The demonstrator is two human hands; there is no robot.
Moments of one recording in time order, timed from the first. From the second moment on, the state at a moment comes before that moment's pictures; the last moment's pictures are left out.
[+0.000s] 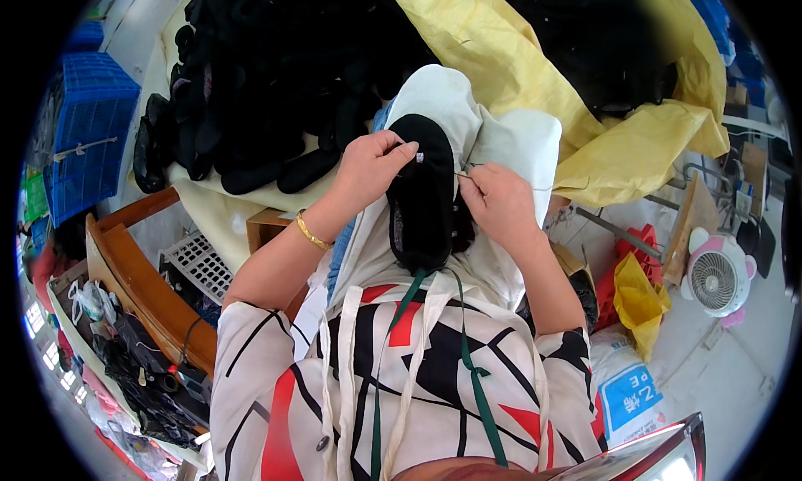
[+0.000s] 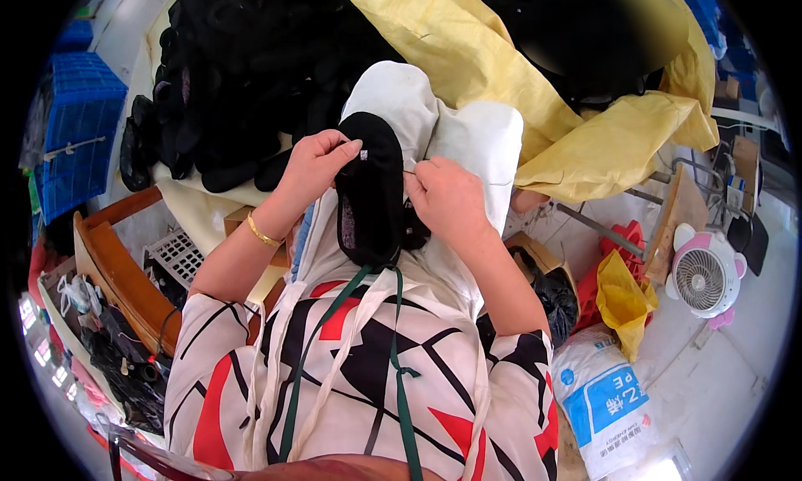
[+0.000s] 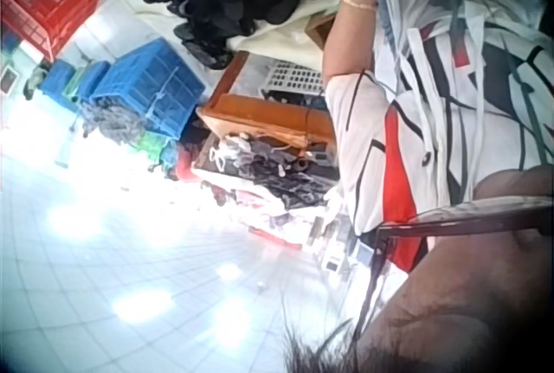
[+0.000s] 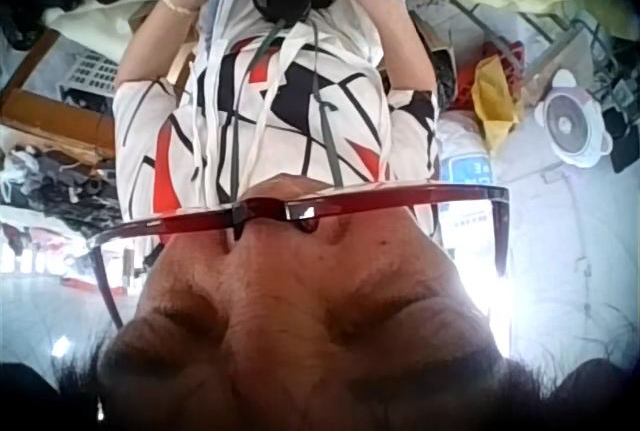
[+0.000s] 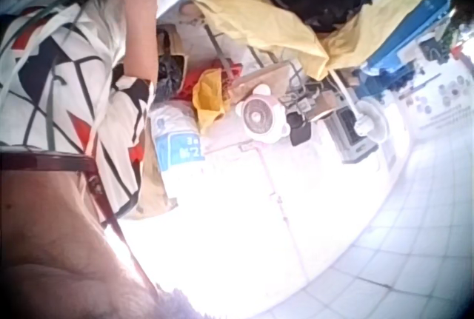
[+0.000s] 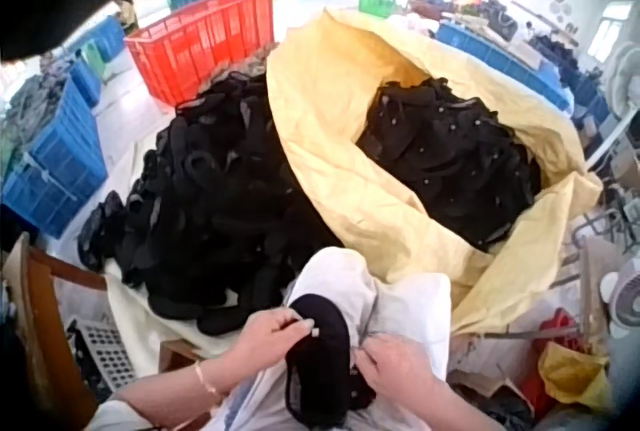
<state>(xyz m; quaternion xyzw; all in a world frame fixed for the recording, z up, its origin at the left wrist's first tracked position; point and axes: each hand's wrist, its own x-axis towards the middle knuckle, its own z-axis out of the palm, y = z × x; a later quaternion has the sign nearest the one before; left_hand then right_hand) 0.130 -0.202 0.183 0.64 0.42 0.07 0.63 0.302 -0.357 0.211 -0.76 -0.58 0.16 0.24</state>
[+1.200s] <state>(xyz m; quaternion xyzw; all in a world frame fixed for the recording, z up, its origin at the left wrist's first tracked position) 0.112 -0.200 0.161 0.74 0.32 0.16 0.57 0.249 -0.393 0.214 -0.38 -0.13 0.48 0.78</state>
